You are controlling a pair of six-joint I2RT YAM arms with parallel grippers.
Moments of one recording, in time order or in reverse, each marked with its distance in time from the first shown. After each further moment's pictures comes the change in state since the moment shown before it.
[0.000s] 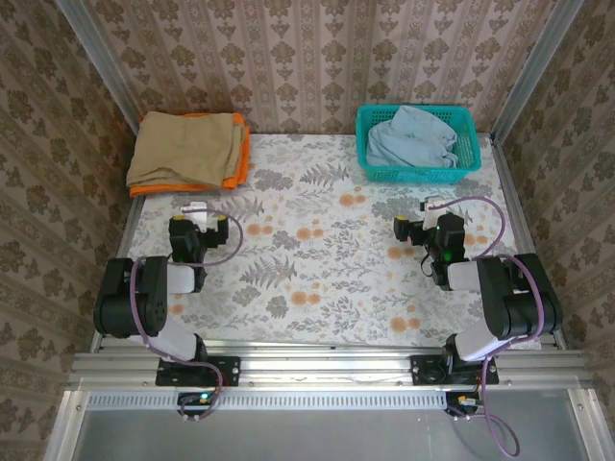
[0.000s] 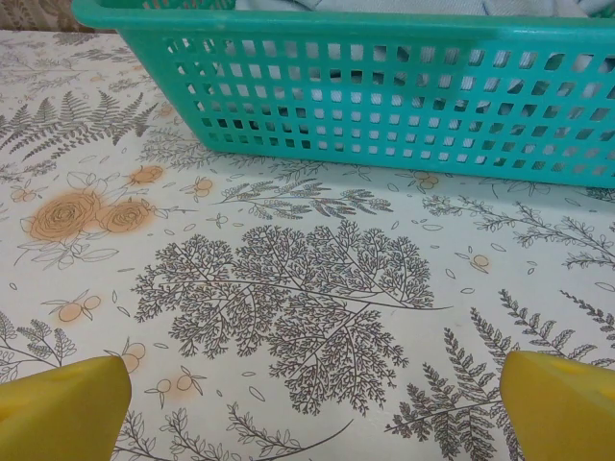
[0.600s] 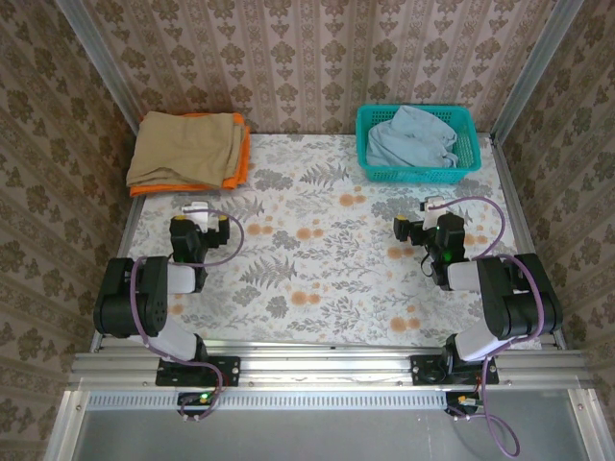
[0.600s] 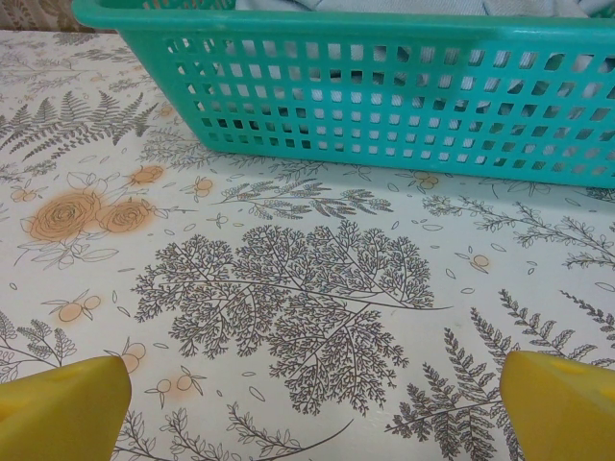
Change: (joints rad) left arm -0.007 0.000 0.000 0.000 0.000 0.000; right arm 0.000 0.000 0.000 0.000 0.000 0.000
